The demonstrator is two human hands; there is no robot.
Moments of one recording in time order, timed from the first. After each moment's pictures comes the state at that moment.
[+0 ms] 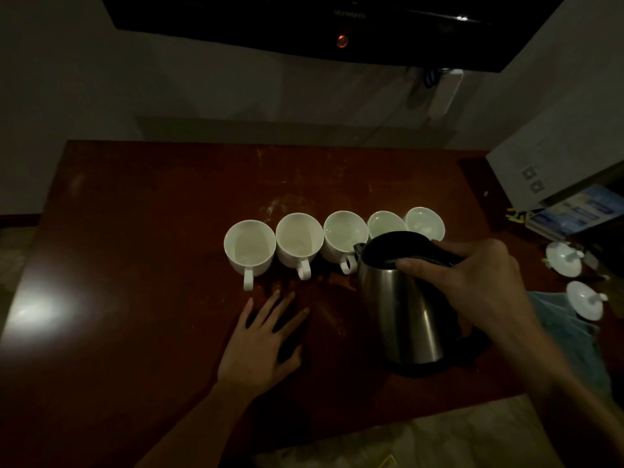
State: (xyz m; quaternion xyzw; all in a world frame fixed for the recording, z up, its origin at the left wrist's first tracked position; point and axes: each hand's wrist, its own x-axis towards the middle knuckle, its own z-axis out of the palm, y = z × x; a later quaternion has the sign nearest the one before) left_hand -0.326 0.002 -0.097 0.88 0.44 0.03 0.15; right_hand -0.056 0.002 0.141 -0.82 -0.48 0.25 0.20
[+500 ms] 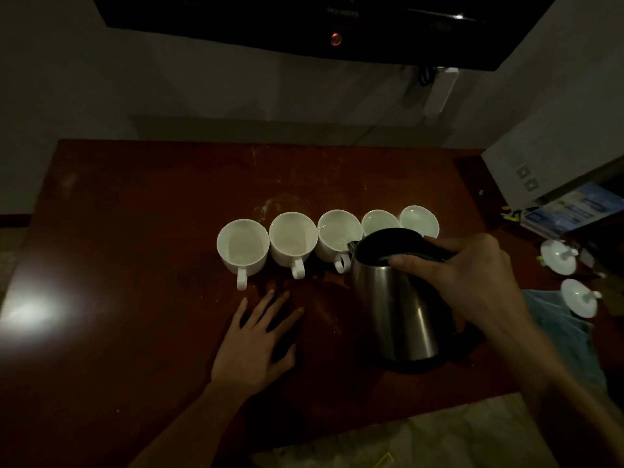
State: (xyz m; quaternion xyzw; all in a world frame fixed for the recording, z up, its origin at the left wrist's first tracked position) left_hand -0.326 0.002 -0.096 0.88 0.44 0.03 0.15; right_hand -0.052 0.005 0.142 -0.82 -0.47 0.25 0.20
